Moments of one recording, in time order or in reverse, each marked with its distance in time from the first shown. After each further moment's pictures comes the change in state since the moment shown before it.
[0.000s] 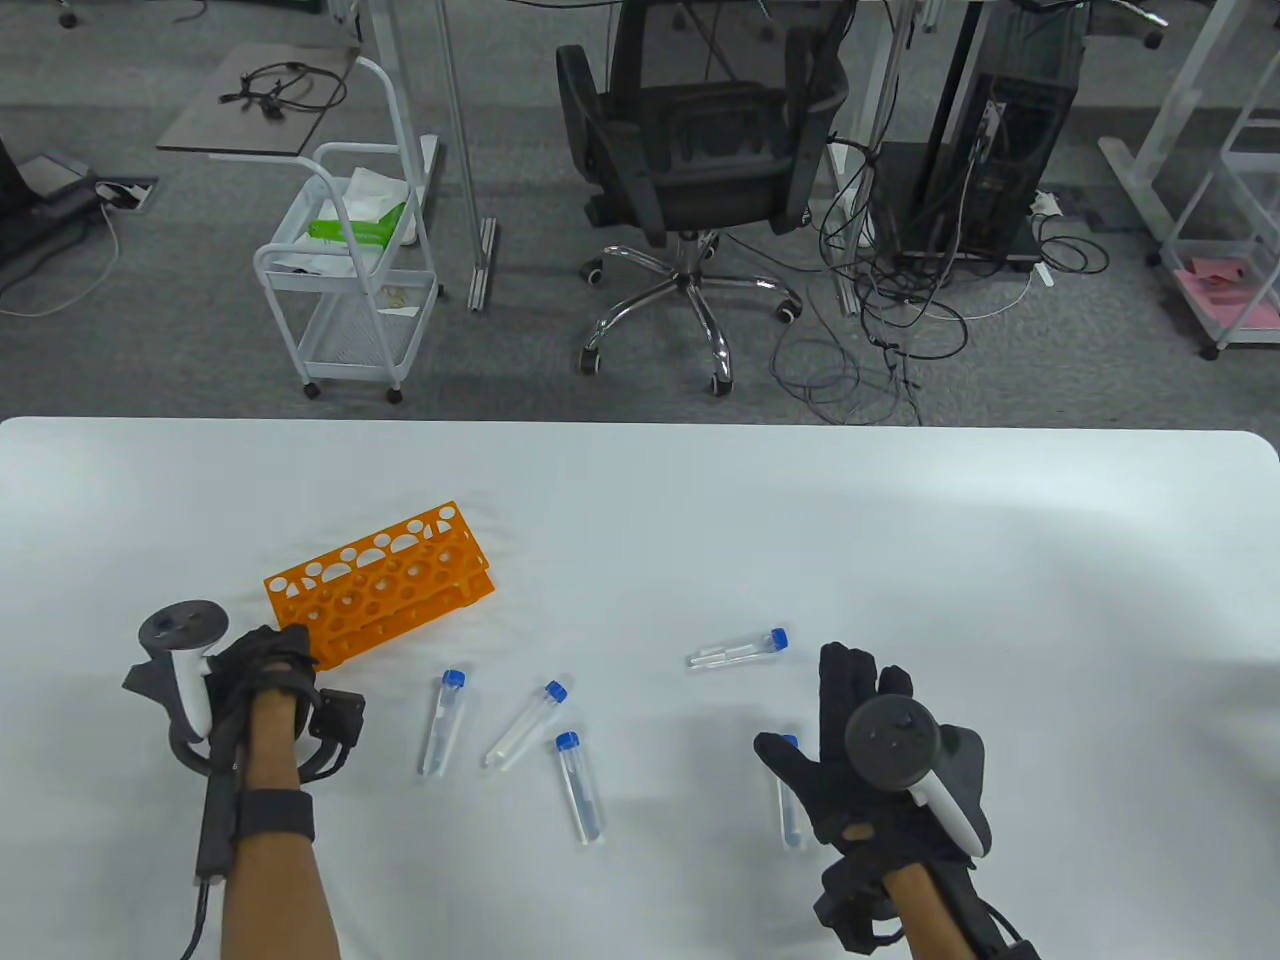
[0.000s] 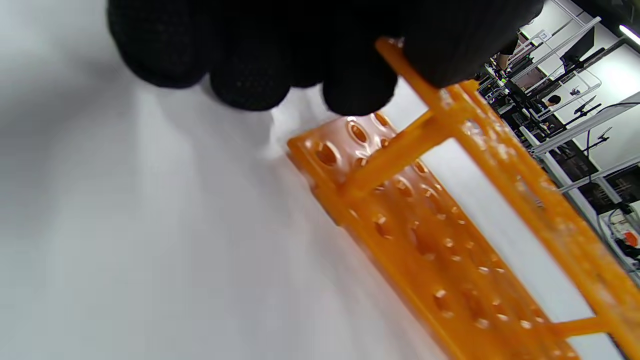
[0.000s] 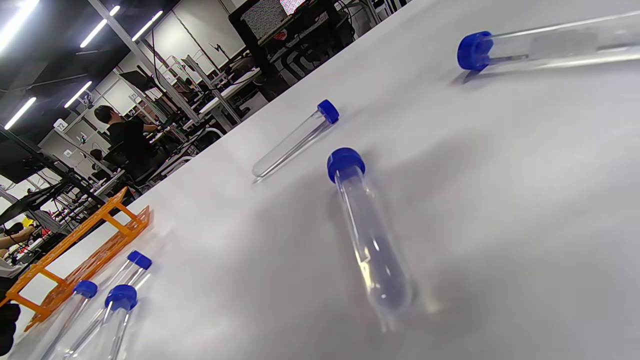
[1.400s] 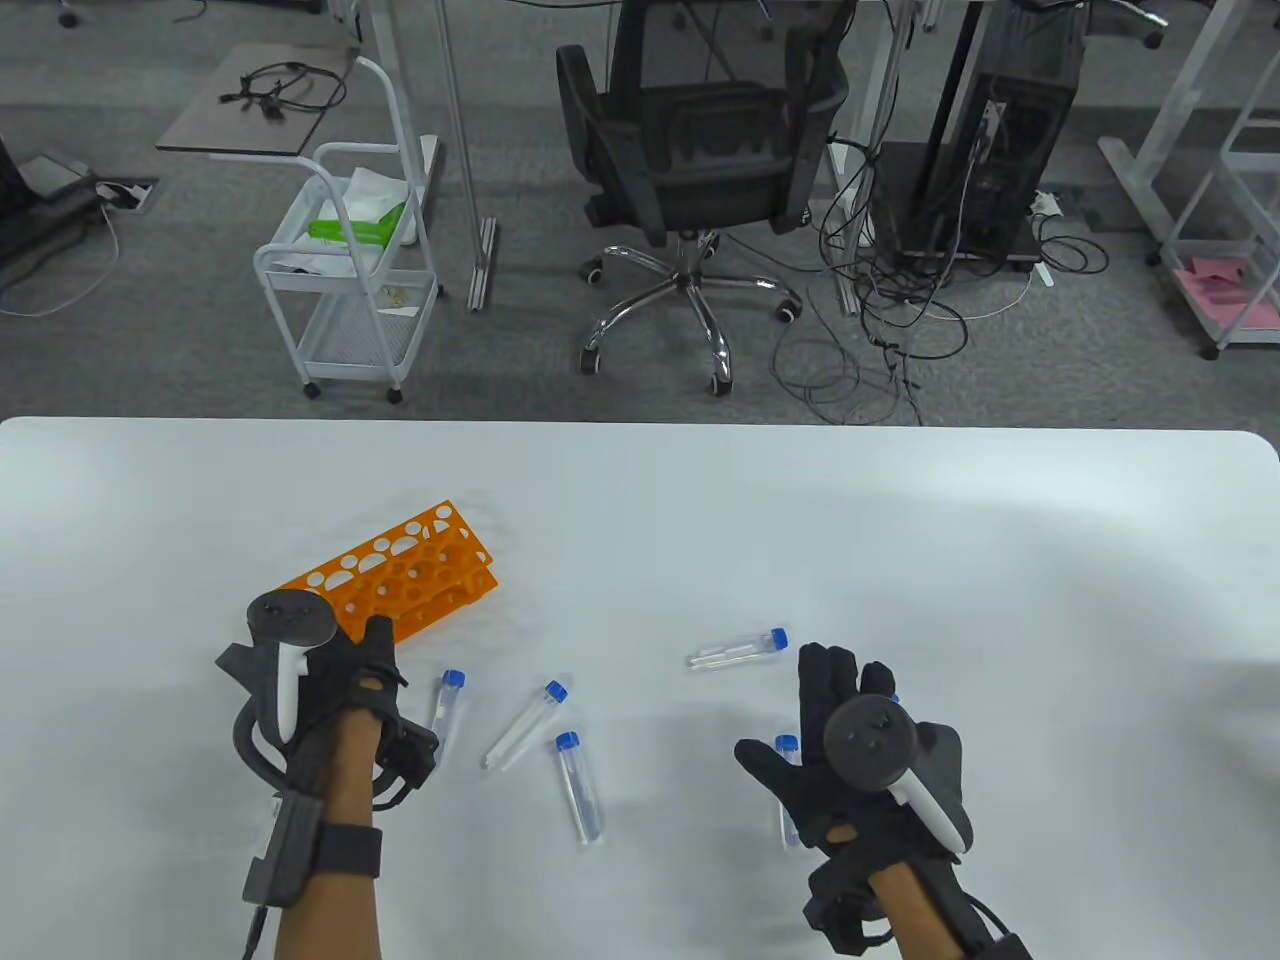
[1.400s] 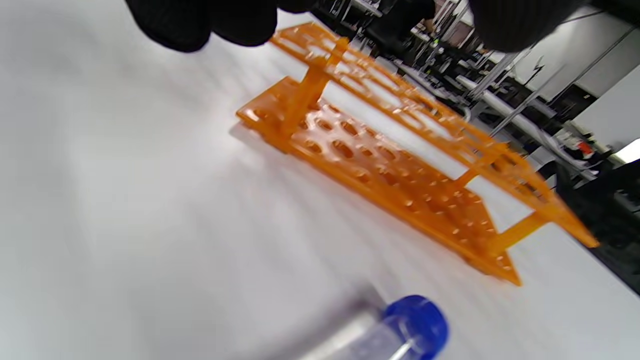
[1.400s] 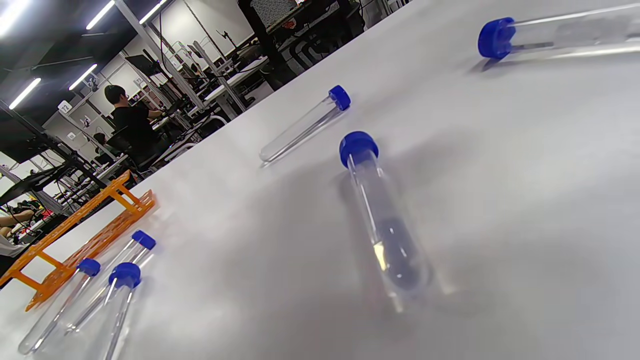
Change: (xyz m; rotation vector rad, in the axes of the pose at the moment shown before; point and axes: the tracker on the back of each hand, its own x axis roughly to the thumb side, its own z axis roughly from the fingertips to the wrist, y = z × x) left_hand 0.037 -0.039 0.080 0.037 -0.090 -0.338; right_hand 0.007 0.008 -0.003 0.020 -0.021 0.035
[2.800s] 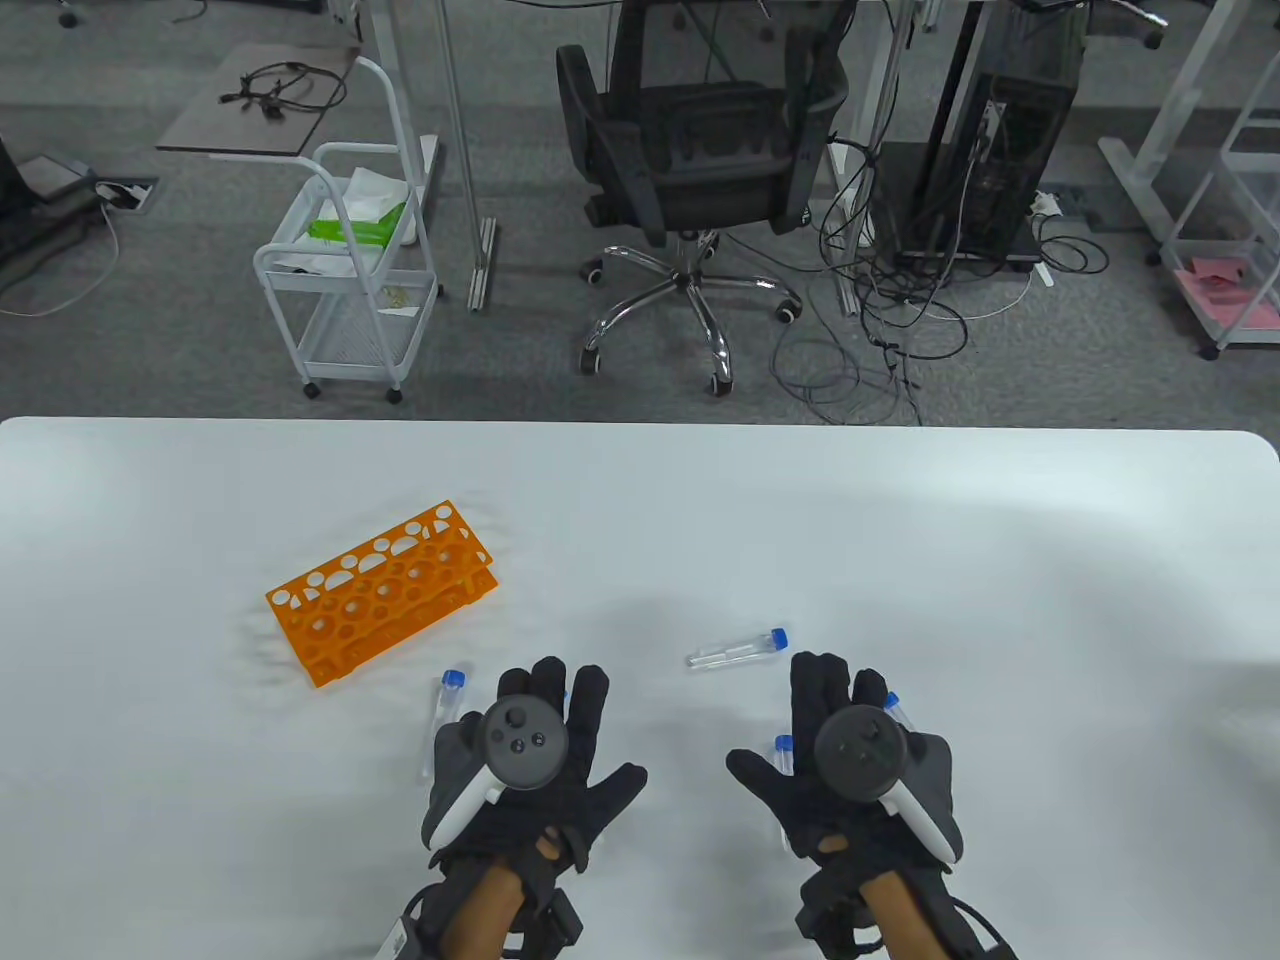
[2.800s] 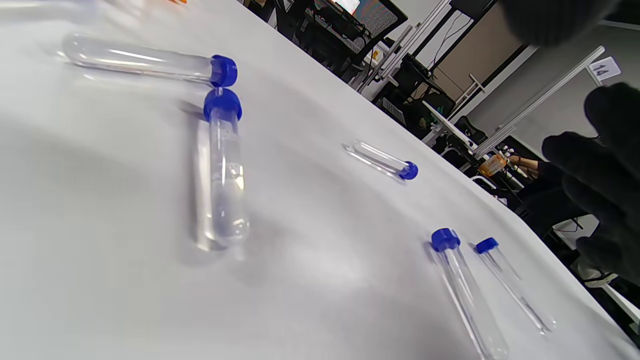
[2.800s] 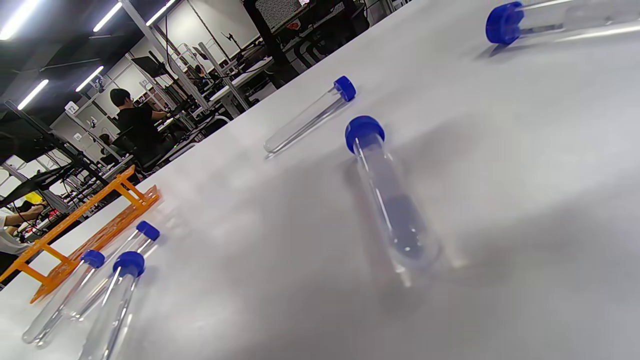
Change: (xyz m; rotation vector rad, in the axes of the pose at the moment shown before) left_hand 0.046 -0.101 0.165 -0.382 -0.796 -0.185; right_hand 0.003 0.010 0.002 -0.004 -0.014 0.002
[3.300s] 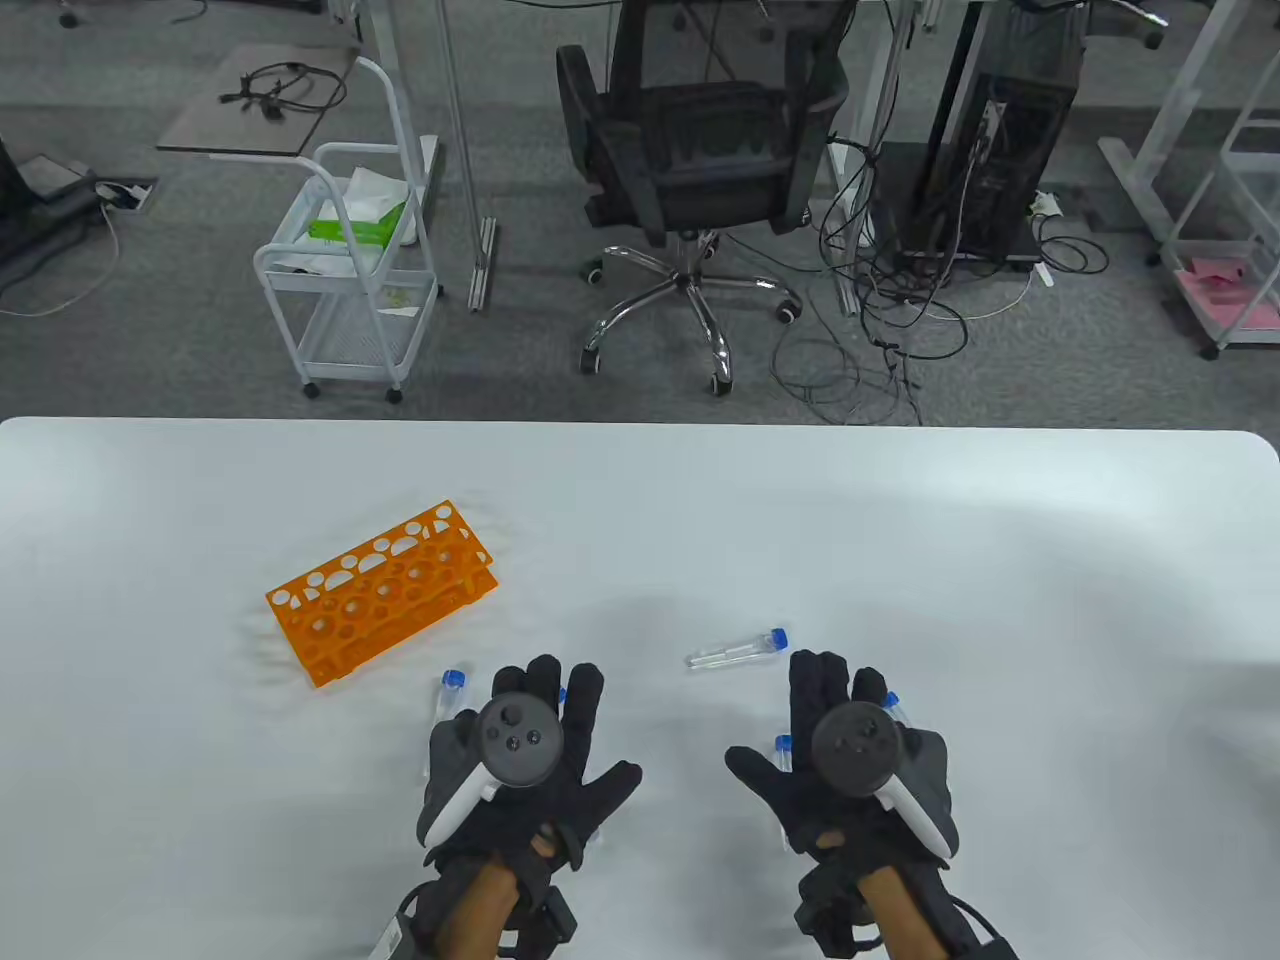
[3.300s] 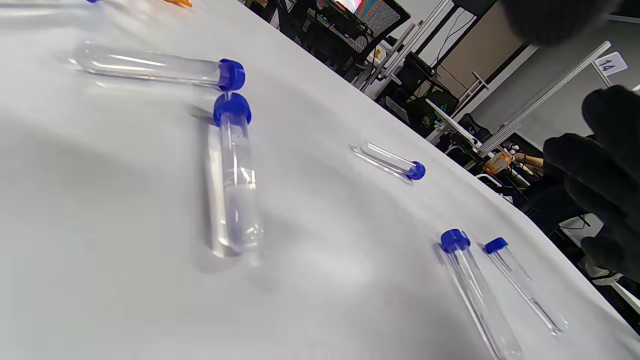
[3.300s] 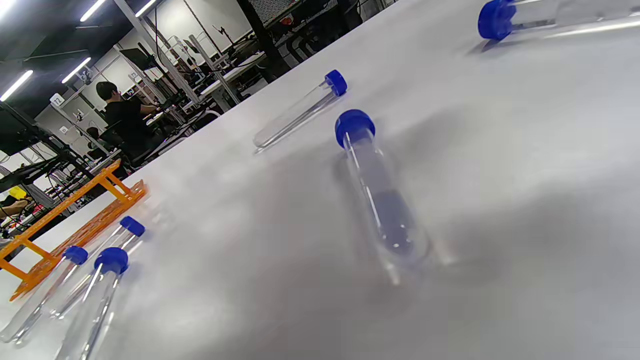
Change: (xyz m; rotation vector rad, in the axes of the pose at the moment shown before) left_hand -0.003 0.000 -0.001 -0.011 0.013 -0.024; right_hand 0.000 0.003 -0.004 0.013 0.026 0.023
